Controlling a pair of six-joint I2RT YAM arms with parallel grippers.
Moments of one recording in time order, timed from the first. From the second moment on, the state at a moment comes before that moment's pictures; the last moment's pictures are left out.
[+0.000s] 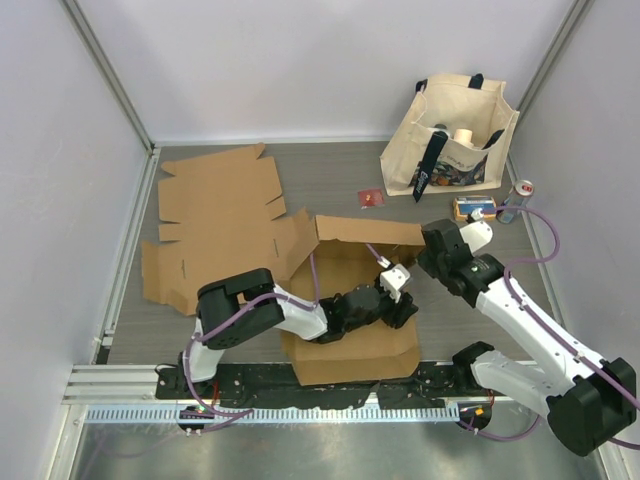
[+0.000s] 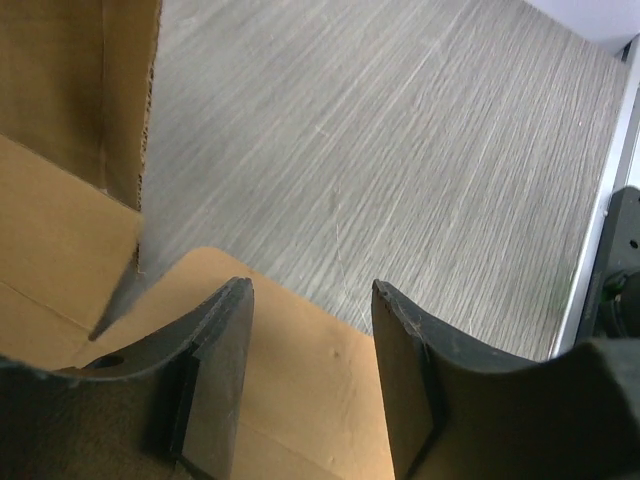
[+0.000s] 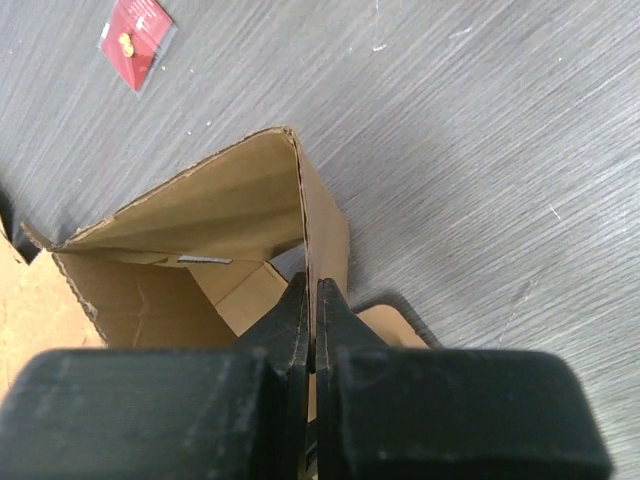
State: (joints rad) left arm -1.26 2.02 0.92 0.86 -0.16 -0.29; right arm 0.46 0.97 0.74 -0.62 0.44 1.13
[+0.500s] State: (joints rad) left arm -1.26 1.94 0.92 0.79 -0.01 -0.18; right arm 0.47 1.01 0.90 -0.72 0.63 0.96
